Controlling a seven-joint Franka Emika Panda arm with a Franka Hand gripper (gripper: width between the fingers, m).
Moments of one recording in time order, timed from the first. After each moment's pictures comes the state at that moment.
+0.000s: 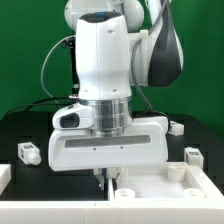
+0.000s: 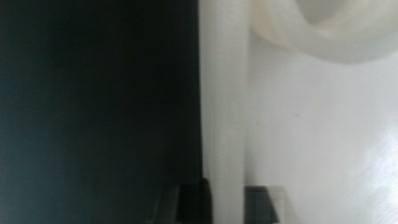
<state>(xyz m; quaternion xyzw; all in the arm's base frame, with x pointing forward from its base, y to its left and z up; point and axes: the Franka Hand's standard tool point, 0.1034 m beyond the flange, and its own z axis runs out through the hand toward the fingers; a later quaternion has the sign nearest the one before) 0.583 -0.021 0.009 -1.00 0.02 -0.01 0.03</state>
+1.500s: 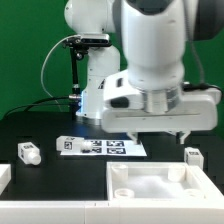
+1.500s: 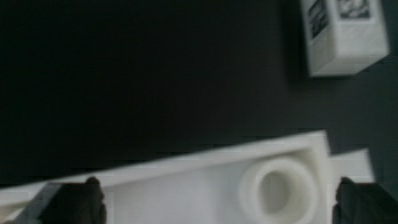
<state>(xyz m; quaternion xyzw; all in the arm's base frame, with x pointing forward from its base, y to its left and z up) 0.523 0.099 0.078 -0.95 0.09 0.29 0.07</state>
